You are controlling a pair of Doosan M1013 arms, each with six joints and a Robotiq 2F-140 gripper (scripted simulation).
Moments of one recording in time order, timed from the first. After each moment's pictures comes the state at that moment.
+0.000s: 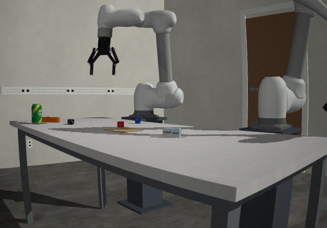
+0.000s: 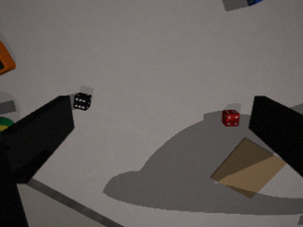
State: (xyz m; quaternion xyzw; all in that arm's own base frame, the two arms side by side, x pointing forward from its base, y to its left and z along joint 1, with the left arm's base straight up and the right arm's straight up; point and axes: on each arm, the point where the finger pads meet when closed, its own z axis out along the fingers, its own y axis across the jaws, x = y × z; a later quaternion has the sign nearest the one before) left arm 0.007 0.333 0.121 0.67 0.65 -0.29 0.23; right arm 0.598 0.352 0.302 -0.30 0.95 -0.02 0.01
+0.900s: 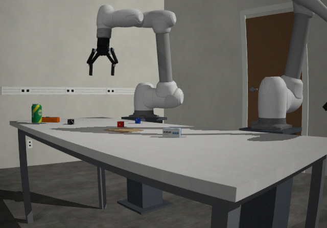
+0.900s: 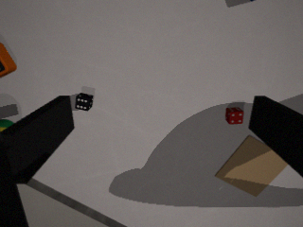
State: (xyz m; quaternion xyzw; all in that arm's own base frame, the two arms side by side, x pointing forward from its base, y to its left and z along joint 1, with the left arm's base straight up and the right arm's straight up) left arm -0.021 0.321 0.121 0.65 0.66 -0.28 0.26; right arm 0.604 0.350 0.298 -0.29 0.96 -0.02 0.01
